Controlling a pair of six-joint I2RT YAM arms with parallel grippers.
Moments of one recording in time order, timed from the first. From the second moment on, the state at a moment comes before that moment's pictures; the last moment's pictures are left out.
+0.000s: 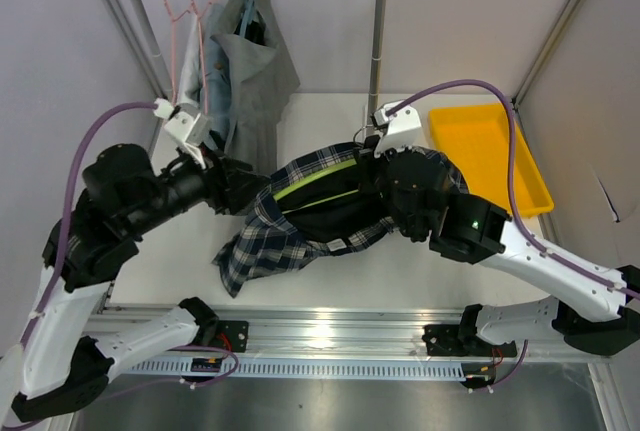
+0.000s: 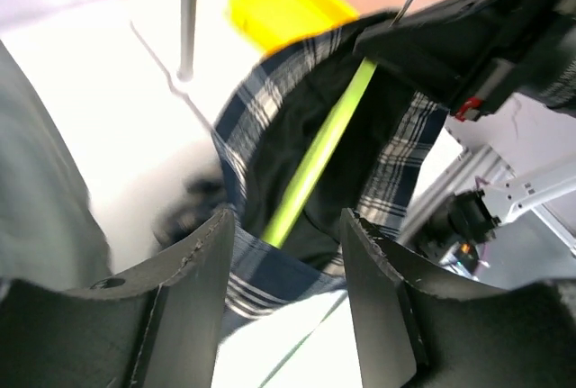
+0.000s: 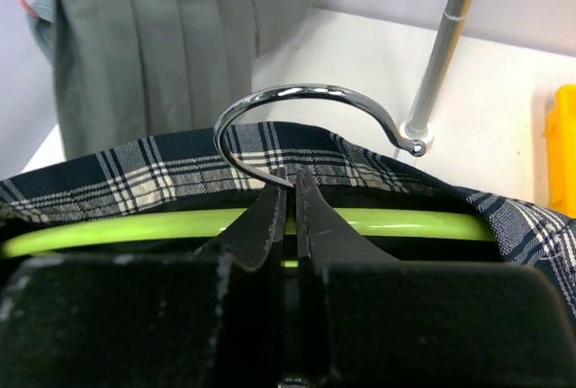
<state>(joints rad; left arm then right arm) -0.68 0.89 1.54 -0.87 0.14 -0.29 1.18 1.20 1.46 -0.42 0.79 0.23</state>
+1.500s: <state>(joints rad) -0.81 1.15 1.60 -0.72 0.32 0.05 1.10 1.28 1.70 -0.62 0.55 0.23</state>
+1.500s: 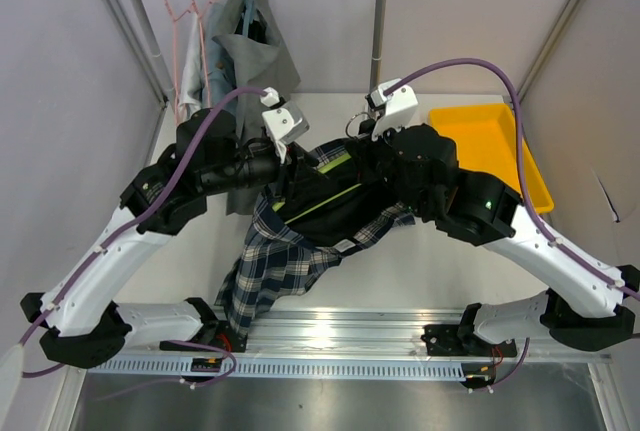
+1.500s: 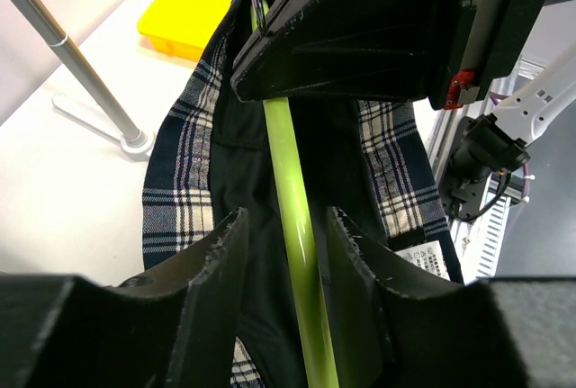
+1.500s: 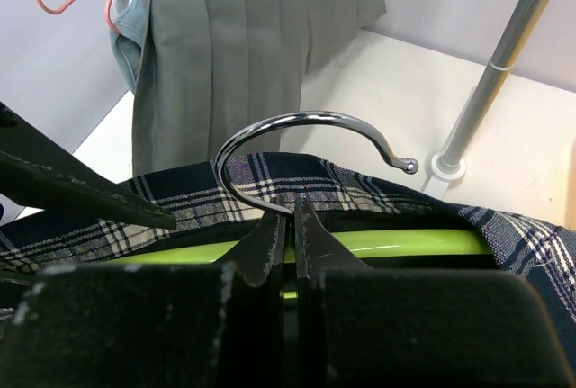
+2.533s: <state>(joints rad) -0.82 1.15 1.56 -0.68 0.22 0.02 1.06 1.23 1.65 -0.54 0.55 0.25</state>
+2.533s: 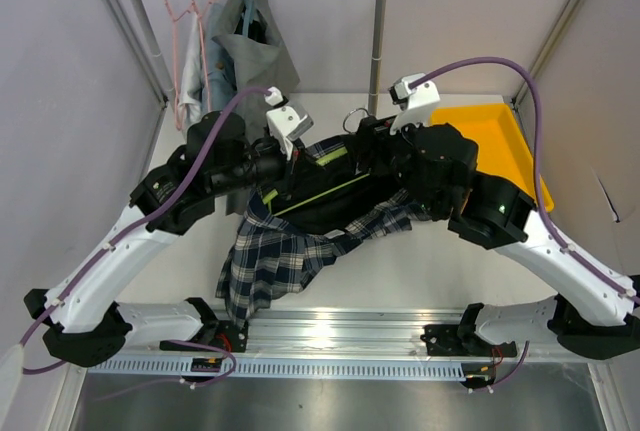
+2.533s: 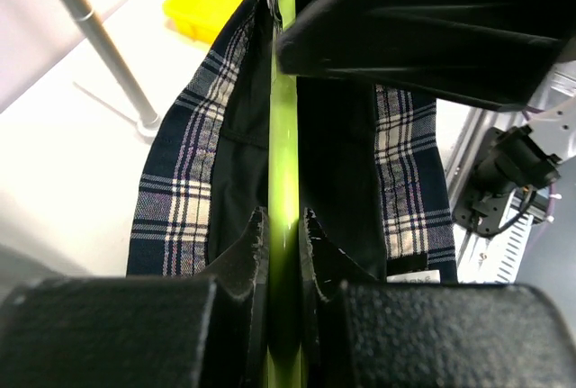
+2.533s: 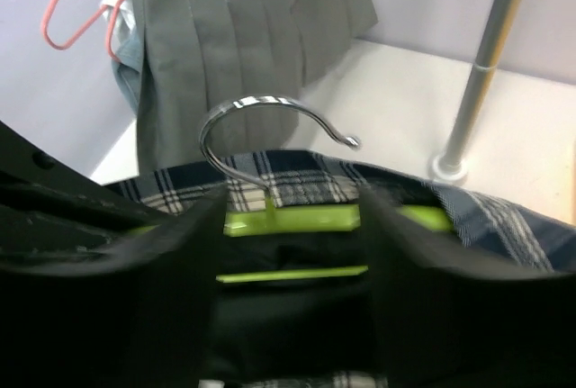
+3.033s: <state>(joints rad) -0.82 1.16 1.65 -0.77 -0.07 -0.06 1.00 1.07 1.57 -0.52 0.67 0.30</state>
